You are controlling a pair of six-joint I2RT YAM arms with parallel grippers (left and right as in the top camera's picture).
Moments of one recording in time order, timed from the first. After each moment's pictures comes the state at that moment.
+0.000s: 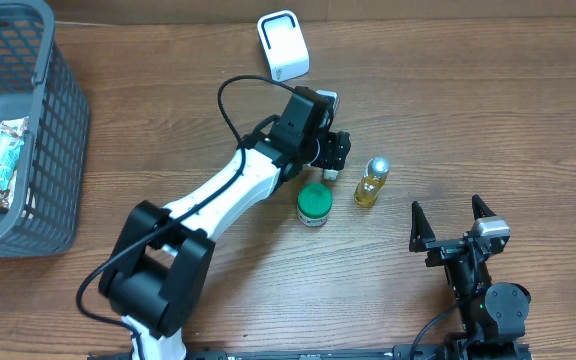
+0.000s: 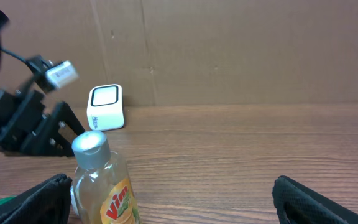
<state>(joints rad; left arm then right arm) -0.58 1.92 1.33 -0.27 0.16 -0.36 0.04 0.01 0.02 -0.03 -0.09 0.08</state>
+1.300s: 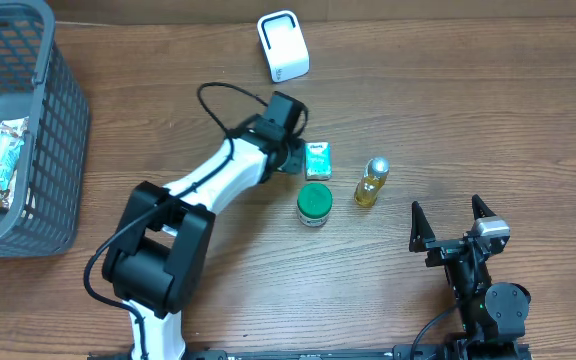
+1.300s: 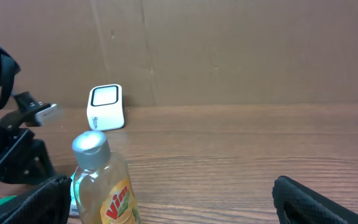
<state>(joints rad) -0.48 2.00 1.33 -0.46 -0.02 -0.33 0.04 0.01 0.02 -0.03 -0.09 0.08</state>
